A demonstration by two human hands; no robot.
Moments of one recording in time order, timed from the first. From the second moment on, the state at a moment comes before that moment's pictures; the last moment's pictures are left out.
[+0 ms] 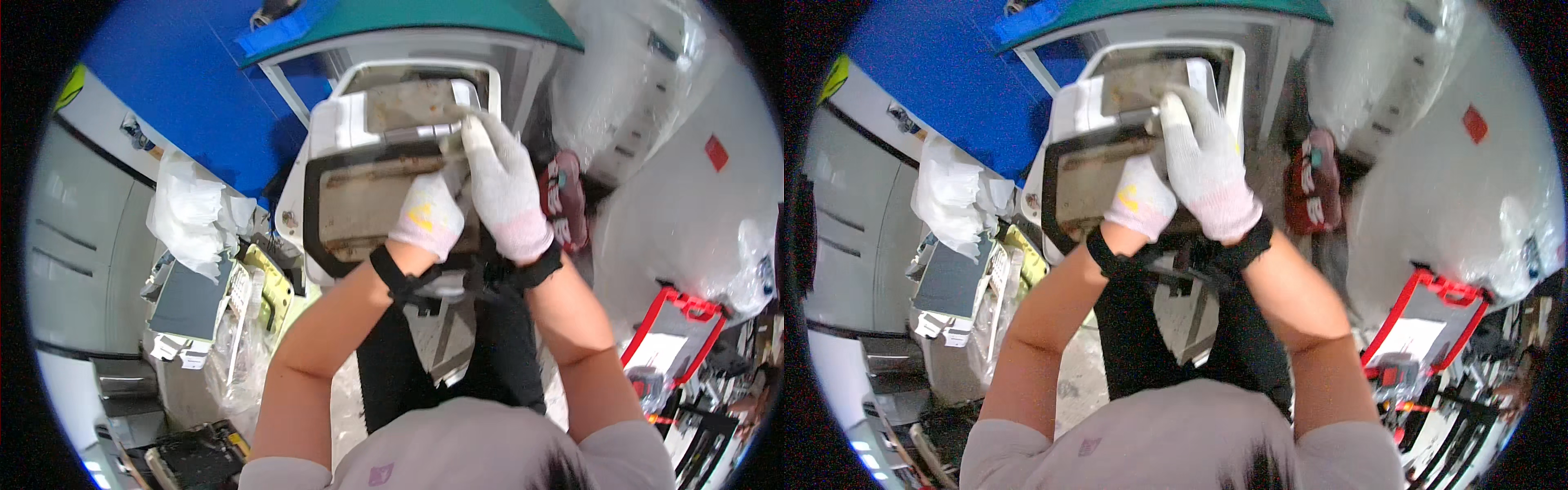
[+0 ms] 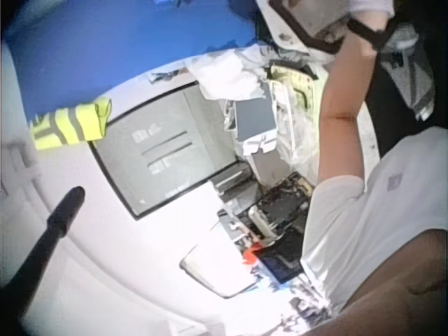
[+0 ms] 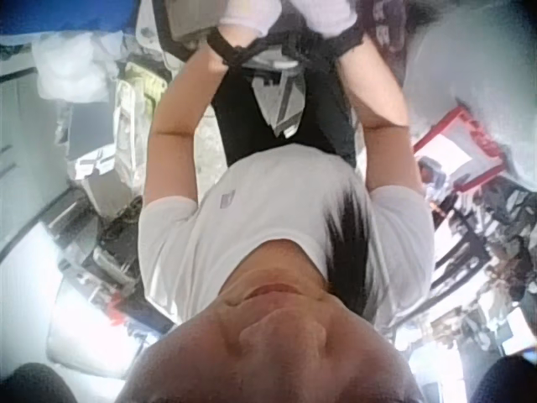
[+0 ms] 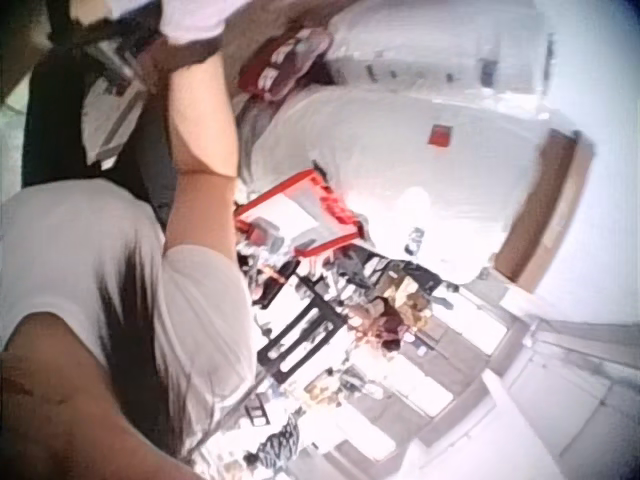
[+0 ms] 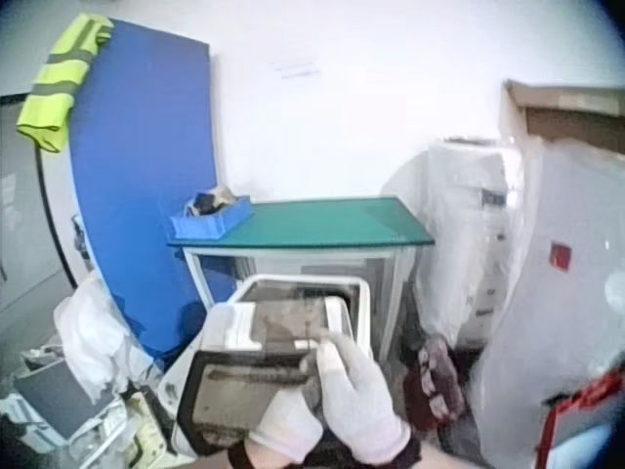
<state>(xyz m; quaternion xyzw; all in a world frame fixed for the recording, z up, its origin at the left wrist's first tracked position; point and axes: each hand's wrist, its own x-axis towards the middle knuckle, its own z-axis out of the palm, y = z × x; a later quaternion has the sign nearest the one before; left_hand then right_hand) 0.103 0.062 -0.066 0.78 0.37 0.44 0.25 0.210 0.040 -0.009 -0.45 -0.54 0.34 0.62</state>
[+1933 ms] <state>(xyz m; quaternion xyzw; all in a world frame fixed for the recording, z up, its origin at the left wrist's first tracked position) 0.085 0.066 -0.045 0.86 0.40 0.23 0.19 0.222 0.058 -0.022 -0.33 -0.57 0.48 0.59</state>
